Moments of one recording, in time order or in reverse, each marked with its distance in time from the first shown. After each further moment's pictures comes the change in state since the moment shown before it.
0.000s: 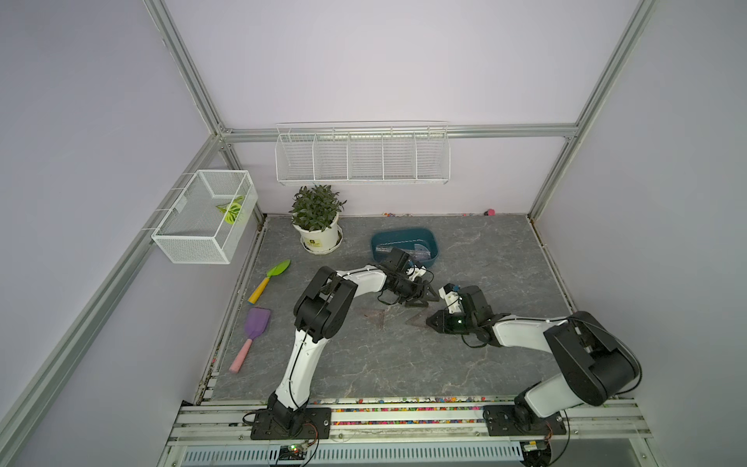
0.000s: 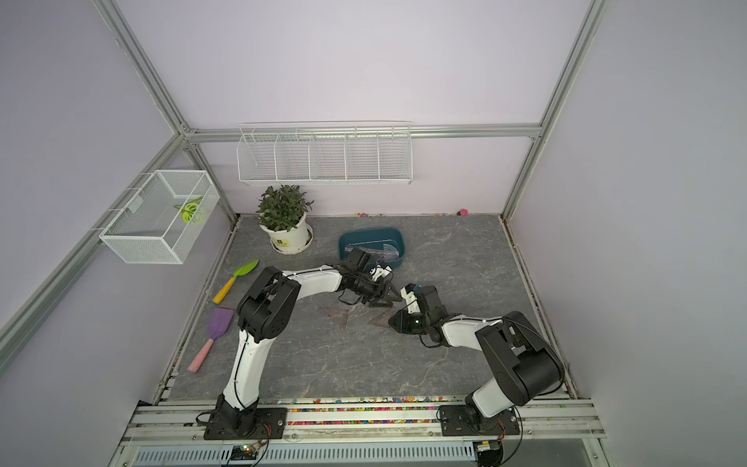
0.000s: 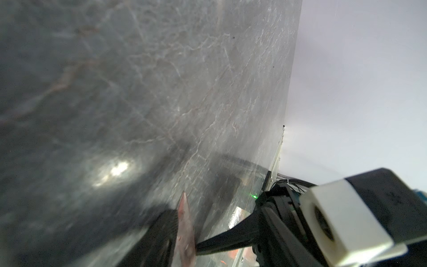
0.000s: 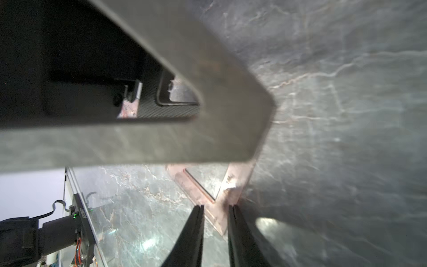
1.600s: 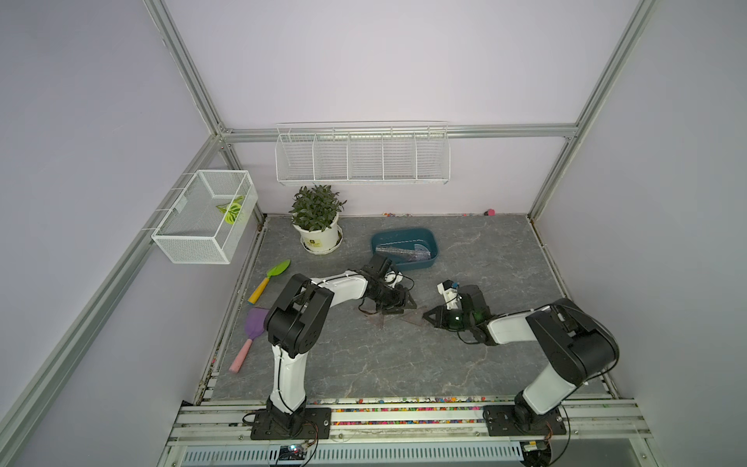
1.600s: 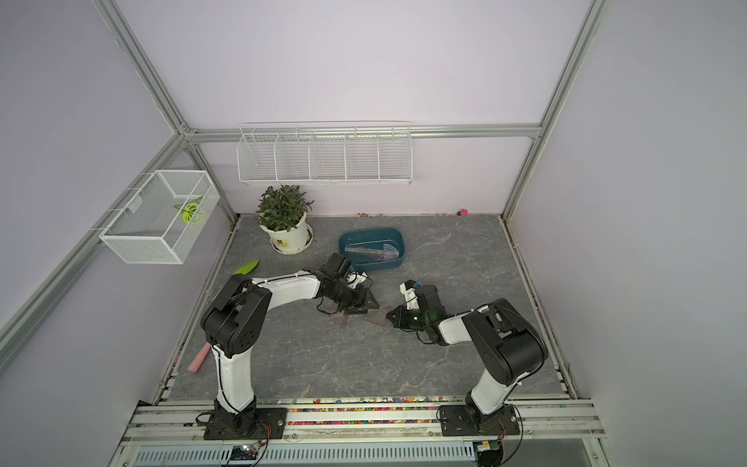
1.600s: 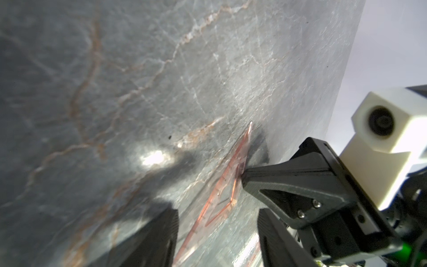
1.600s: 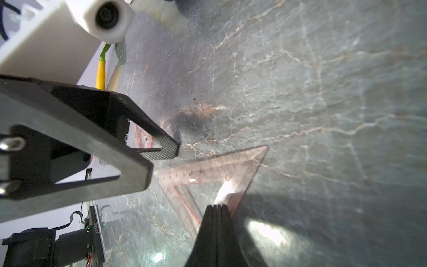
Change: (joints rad) left arm 0.062 -0.265 -0.289 -0.106 -0.221 0.046; right arm -0.034 0.125 -0.010 0.241 -0.040 0.050
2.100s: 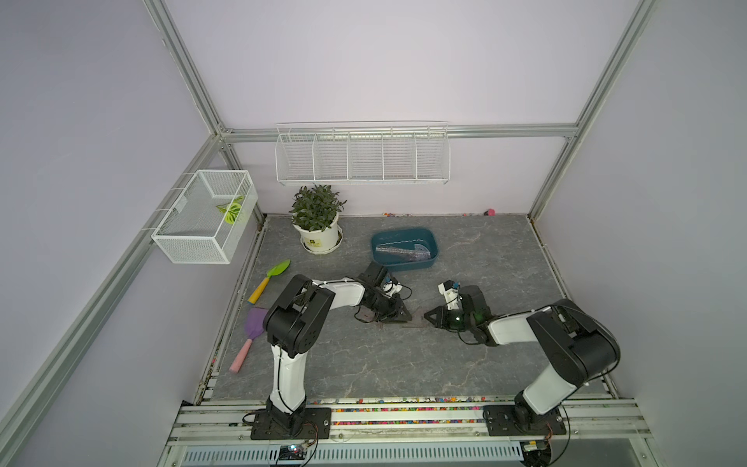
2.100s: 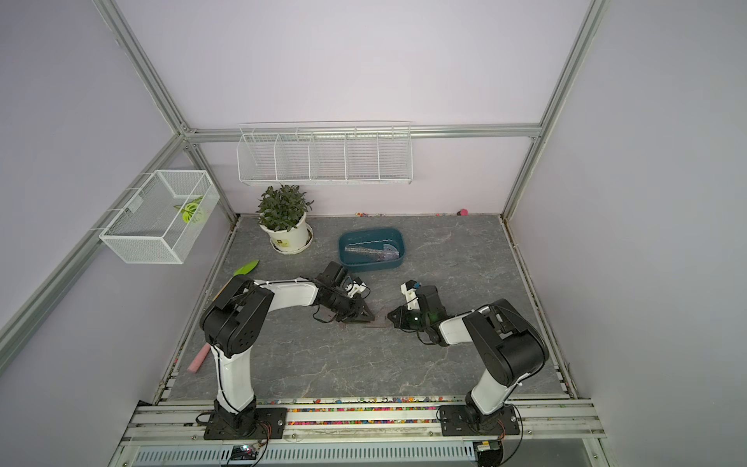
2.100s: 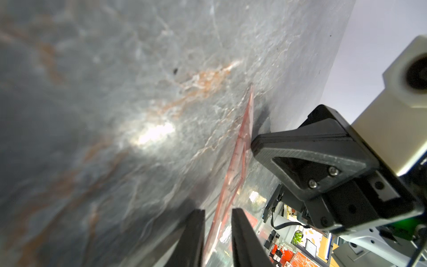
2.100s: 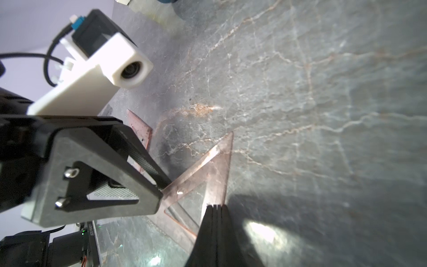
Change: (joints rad) left arm 0.007 -0.002 -0.114 0.082 0.135 -0.023; right arm 0.000 -0.011 -0.011 -0.002 0.021 -0.006
